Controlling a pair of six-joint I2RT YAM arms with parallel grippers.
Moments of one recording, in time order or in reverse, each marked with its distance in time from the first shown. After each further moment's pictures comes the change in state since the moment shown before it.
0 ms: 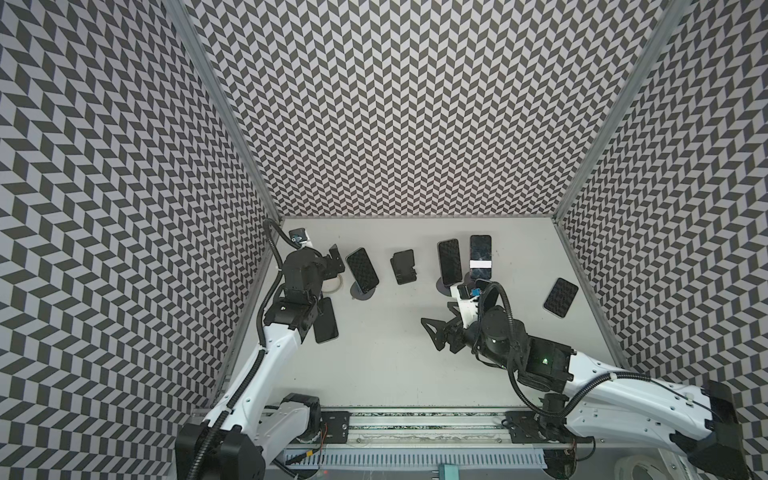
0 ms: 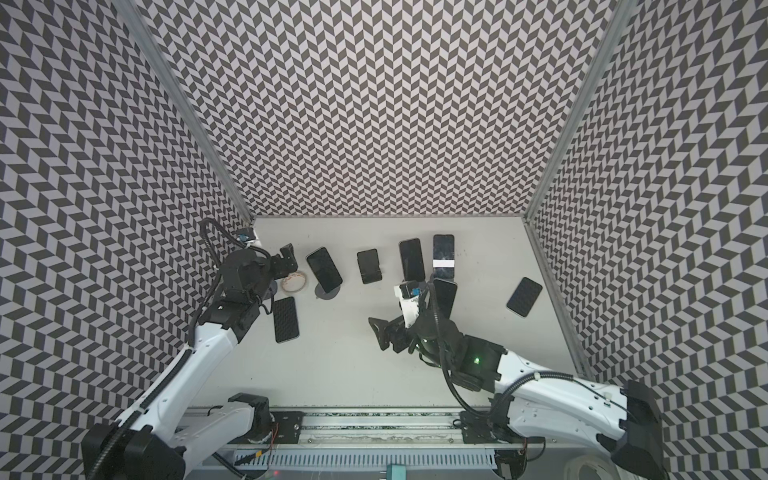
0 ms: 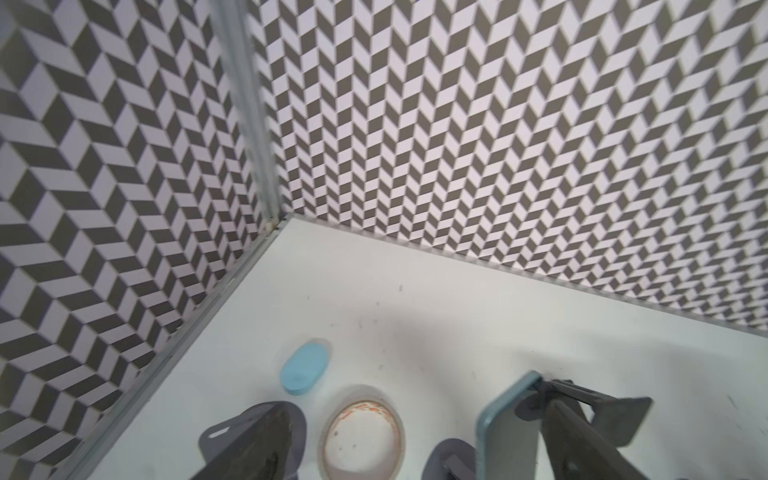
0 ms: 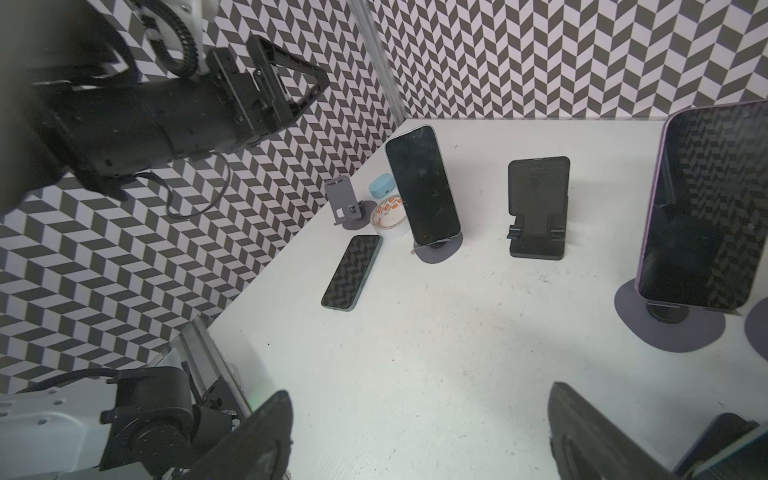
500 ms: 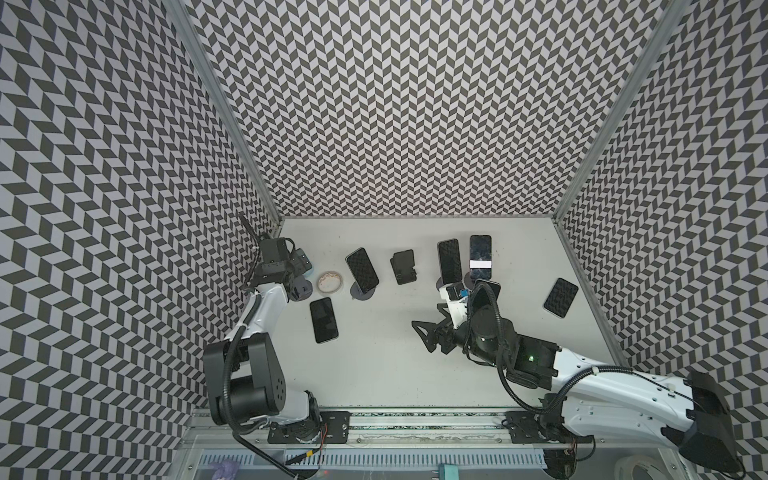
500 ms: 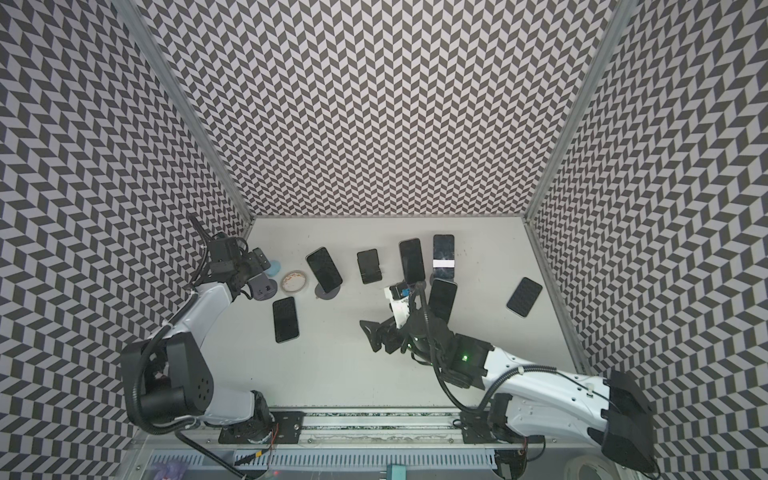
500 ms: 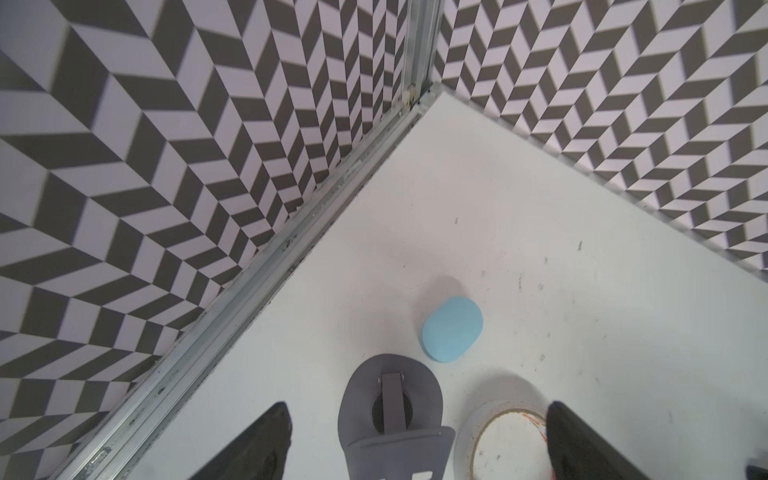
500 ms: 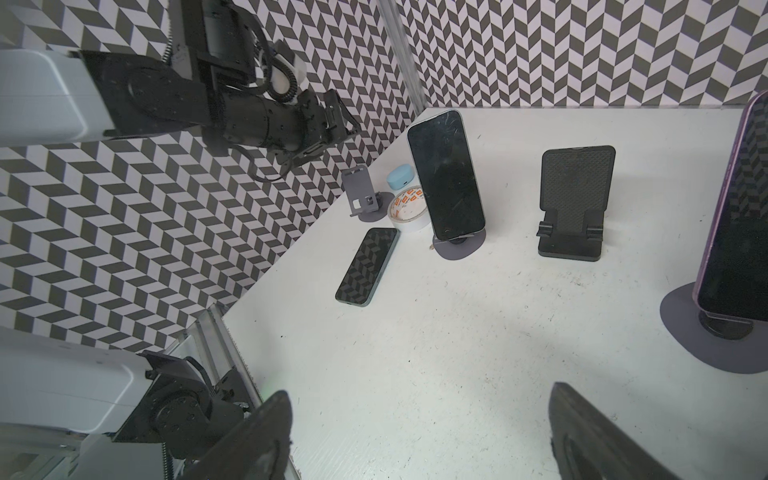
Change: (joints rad) left arm 0.411 0.382 0.160 -0.132 0.100 -0.062; right arm 0.000 0.093 -0.010 0.119 -0.070 -0.019
